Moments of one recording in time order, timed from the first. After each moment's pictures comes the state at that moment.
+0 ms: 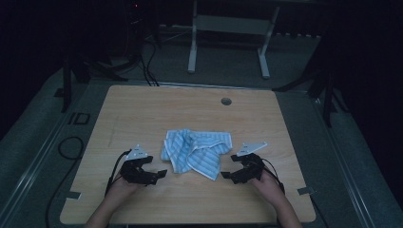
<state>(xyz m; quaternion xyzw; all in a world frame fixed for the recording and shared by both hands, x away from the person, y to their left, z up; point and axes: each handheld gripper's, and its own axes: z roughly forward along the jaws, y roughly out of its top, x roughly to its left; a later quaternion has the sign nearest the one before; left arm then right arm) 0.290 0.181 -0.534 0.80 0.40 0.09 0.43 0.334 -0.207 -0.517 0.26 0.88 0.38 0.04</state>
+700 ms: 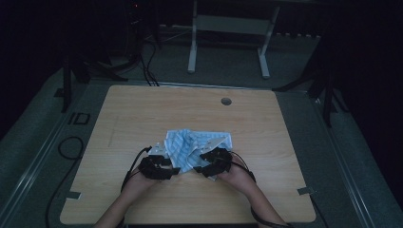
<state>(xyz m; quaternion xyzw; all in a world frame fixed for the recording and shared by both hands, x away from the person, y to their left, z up) 0.314 0.135 -0.539 0.83 0.38 0.05 0.40 0.347 -0.107 -0.509 0.19 0.92 0.34 0.06</state>
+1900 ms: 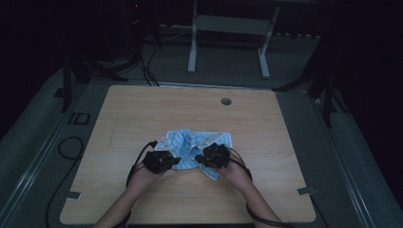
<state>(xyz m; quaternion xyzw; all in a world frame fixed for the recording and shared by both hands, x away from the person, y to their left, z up) 0.320 0.130 -0.519 0.84 0.37 0.09 0.39 0.356 -0.110 -0.501 0.20 0.92 0.34 0.07</state>
